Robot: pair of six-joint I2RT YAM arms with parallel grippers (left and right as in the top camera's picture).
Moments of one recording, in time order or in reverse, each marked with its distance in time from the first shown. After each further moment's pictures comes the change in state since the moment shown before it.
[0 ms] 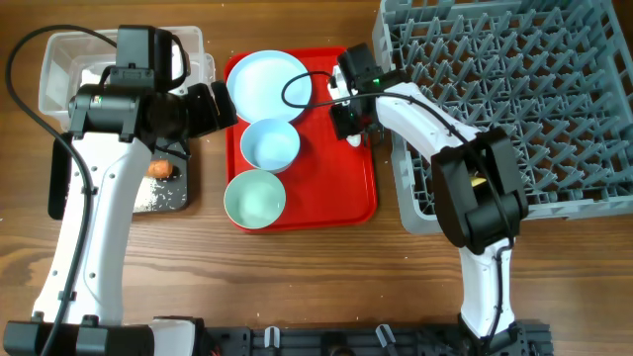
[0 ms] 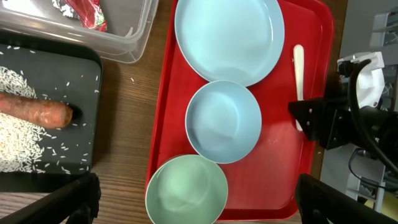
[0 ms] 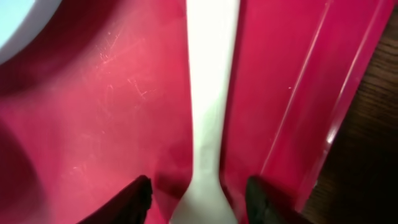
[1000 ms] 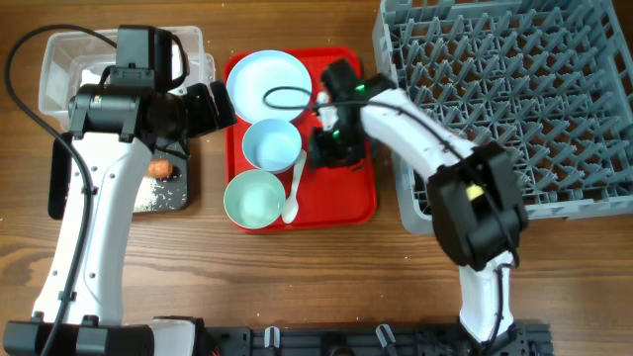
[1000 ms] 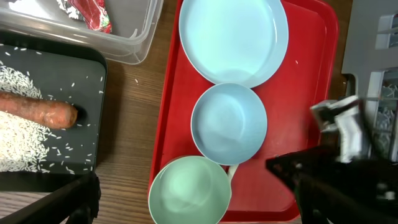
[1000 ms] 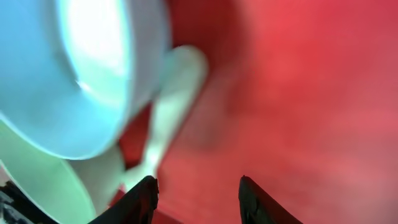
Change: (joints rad) left arm 0.000 0.000 0.000 0.000 -0.015 0.000; right arm 0.107 -0.081 -0.008 -0.269 -0.342 0.257
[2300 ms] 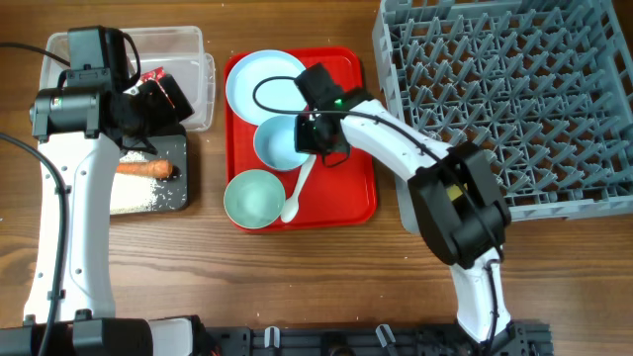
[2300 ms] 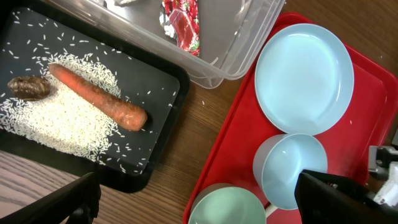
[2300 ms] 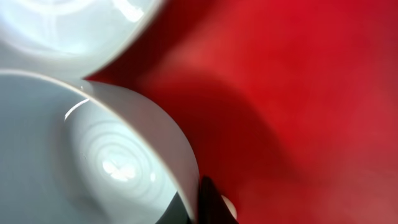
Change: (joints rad) left arm 0.163 0.005 0.000 -0.004 -0.112 -0.071; right arm 0.050 0.043 -0.006 0.258 0.236 0.278
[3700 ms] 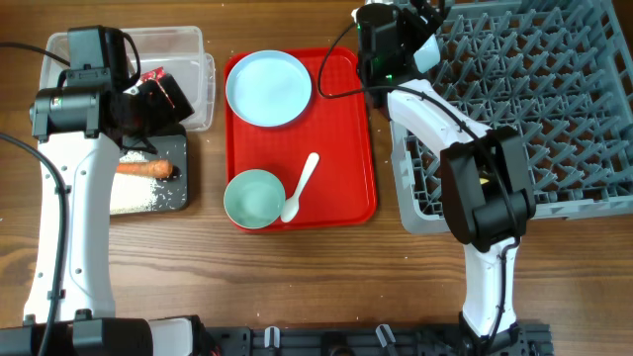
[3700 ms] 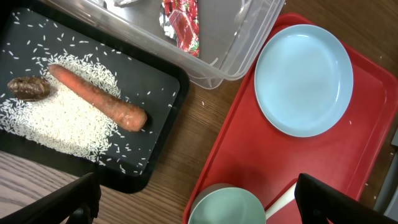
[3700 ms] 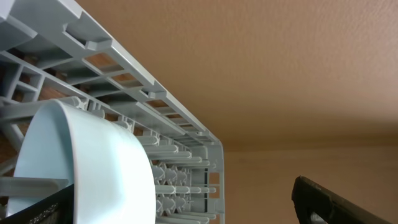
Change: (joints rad) left arm 0.000 0.001 0.002 0.000 0.000 0.000; right arm -0.204 0.023 -0.007 0.883 1.160 -1.595
